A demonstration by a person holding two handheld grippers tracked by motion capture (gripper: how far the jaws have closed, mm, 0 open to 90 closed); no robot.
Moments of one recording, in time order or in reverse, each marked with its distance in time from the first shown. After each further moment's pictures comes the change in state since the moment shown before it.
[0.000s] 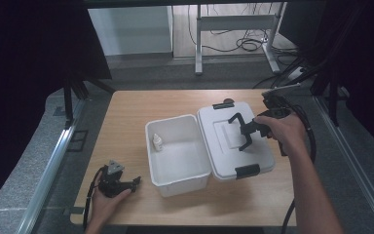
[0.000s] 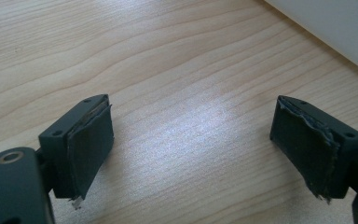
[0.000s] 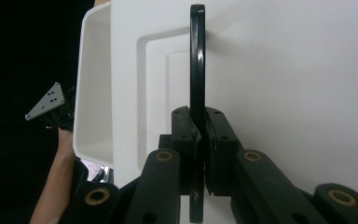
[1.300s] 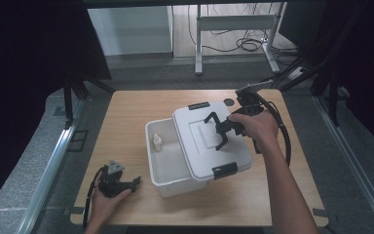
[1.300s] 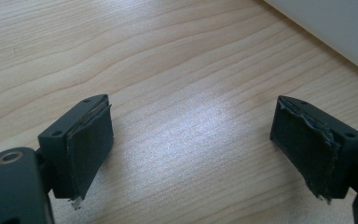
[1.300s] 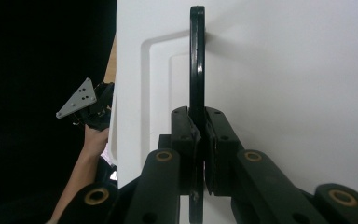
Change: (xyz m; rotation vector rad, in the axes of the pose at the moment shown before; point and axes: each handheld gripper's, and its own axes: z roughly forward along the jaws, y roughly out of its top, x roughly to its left) left arm 0.000 0.000 0.000 0.000 -0.002 0.003; right arm 0.053 0.010 0.036 0.037 0.059 -0.039
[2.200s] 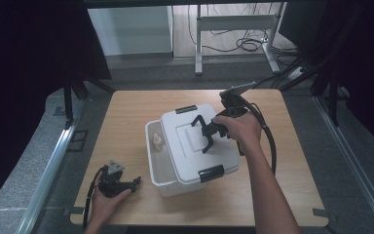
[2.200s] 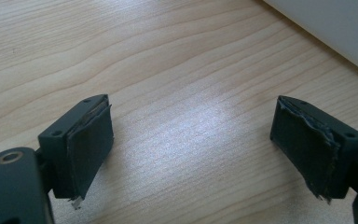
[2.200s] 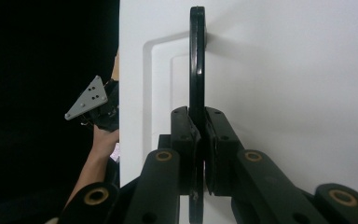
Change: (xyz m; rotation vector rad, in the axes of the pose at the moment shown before) left arm 0.000 0.000 0.000 0.000 -0.002 0.002; right arm 0.028 0.001 0.028 0.029 0.003 0.004
